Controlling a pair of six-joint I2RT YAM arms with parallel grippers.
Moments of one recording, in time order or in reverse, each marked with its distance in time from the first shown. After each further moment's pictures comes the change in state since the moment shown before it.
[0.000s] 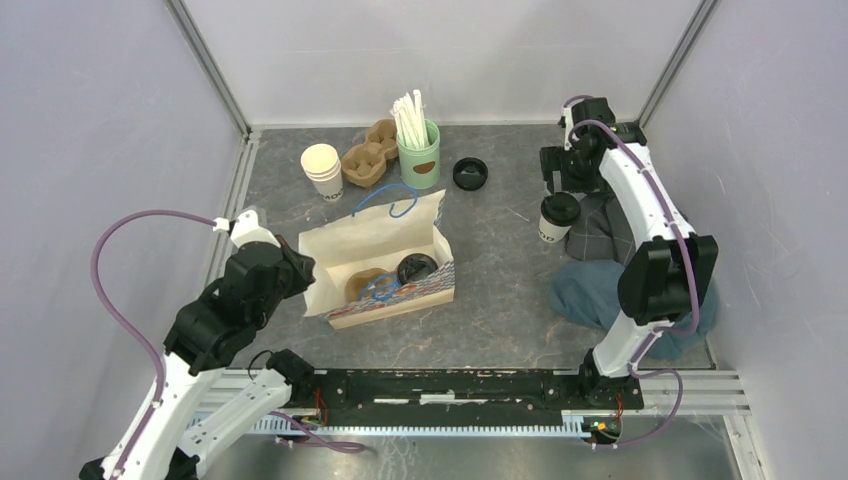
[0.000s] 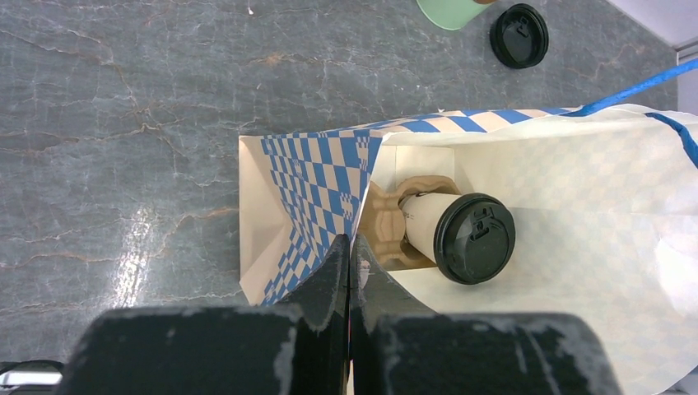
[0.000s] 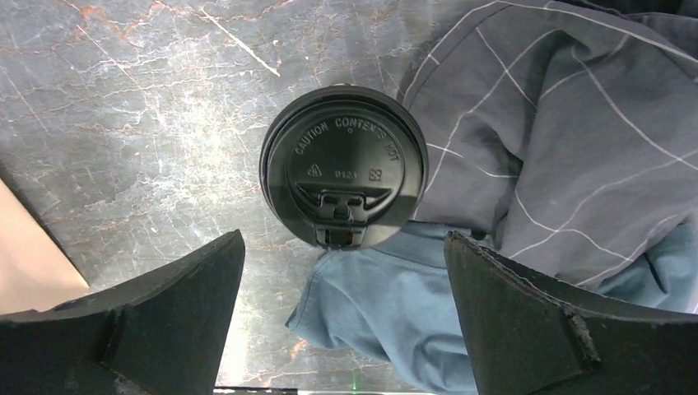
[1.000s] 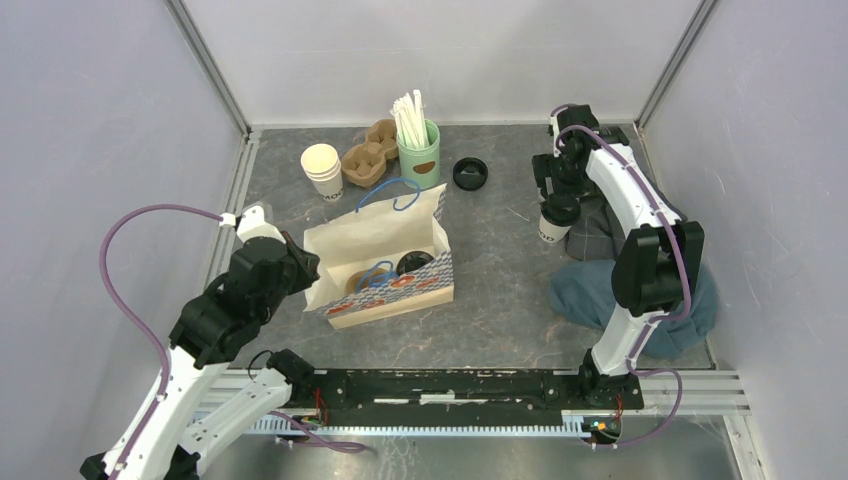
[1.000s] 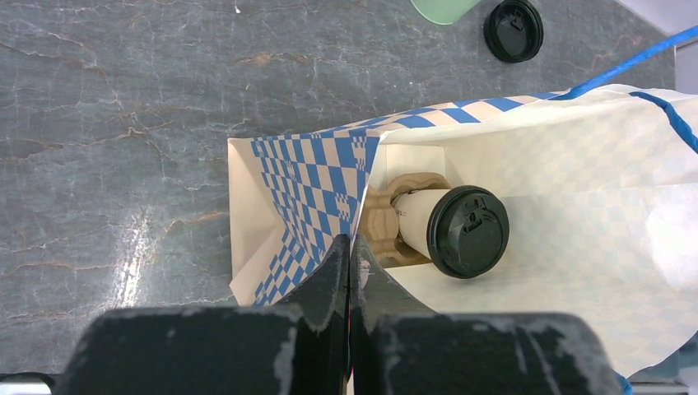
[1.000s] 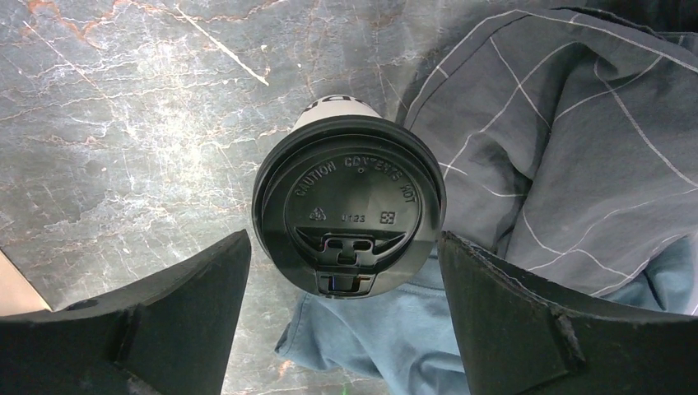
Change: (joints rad) left arm 0.000 0.028 -0.005 0.035 0.021 0.014; right arm 0.031 0.080 -0.033 0.051 0.050 -0.016
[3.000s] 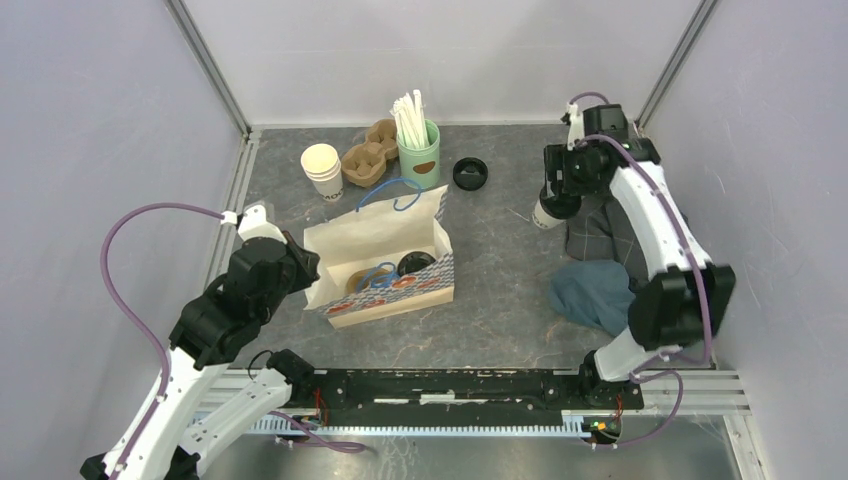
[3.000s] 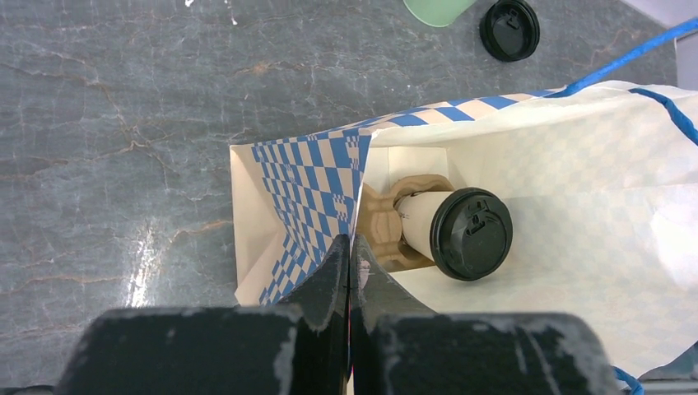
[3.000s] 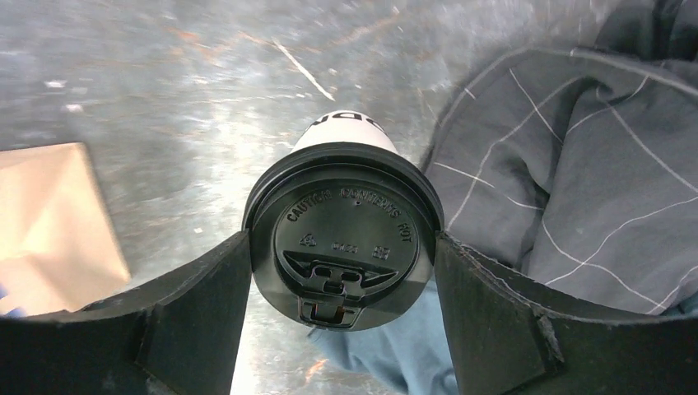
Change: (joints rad) left arm 0.000 -0.005 -0.004 0.015 0.003 0.032; right arm -0.036 -0.161 -0.088 0.078 -0.149 -0.007
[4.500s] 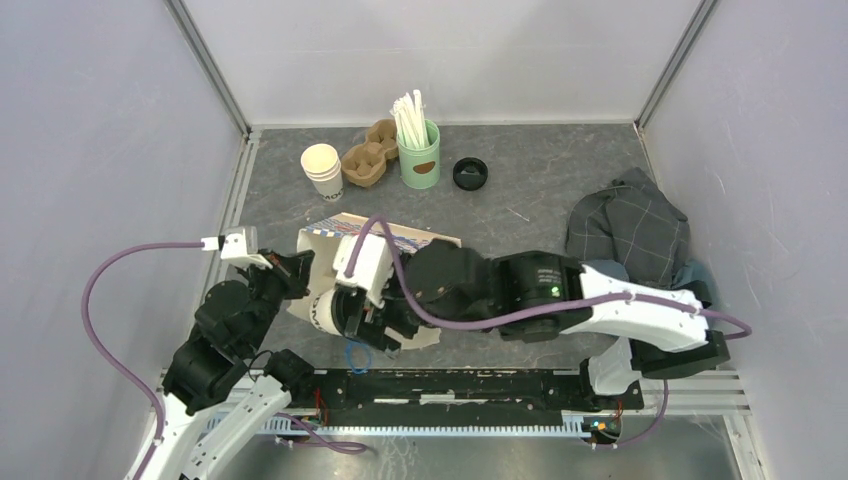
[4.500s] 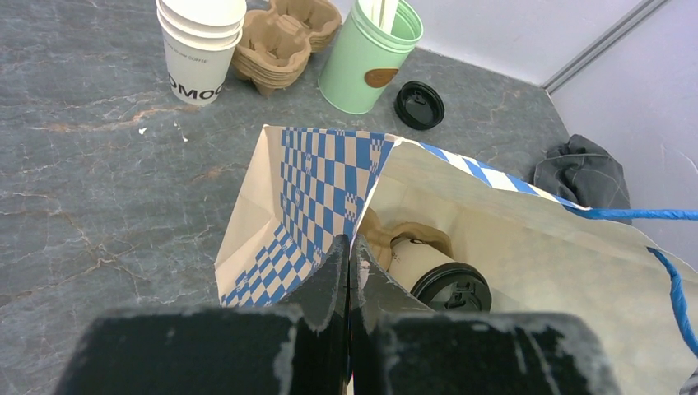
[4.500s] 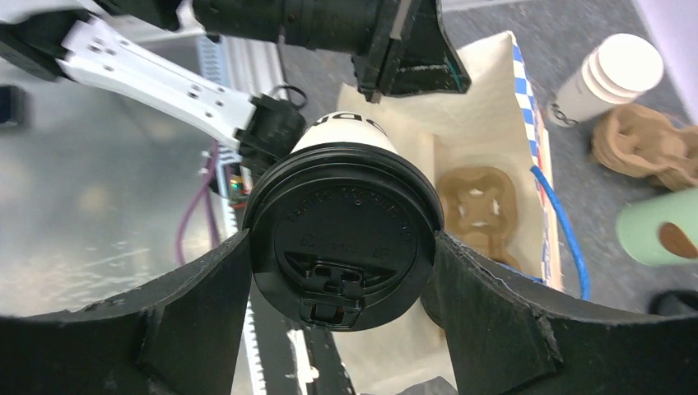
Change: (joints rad) left arm 0.000 -0.312 -0.212 0.307 0.053 0.226; right arm 1.437 -0.096 0.475 0.058 0.250 0.011
